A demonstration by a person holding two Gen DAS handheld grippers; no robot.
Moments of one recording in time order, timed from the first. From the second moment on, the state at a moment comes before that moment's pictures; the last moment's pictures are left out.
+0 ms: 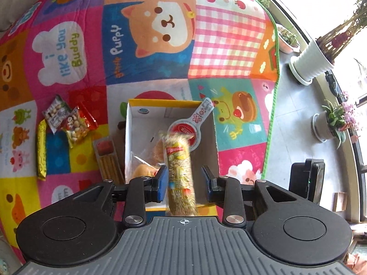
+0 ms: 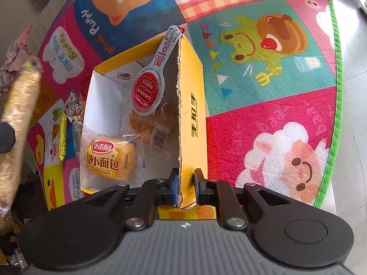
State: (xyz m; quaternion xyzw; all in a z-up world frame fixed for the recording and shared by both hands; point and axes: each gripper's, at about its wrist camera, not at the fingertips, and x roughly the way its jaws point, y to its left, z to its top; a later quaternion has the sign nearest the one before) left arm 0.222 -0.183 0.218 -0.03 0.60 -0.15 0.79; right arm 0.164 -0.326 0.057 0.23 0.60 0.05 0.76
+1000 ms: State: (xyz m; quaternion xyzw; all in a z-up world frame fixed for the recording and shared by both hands) left arm 0.160 0.006 0.073 -0.16 0.62 -0.03 0.77; right arm 0.159 -0.271 0.060 0.02 0.52 0.01 0.86
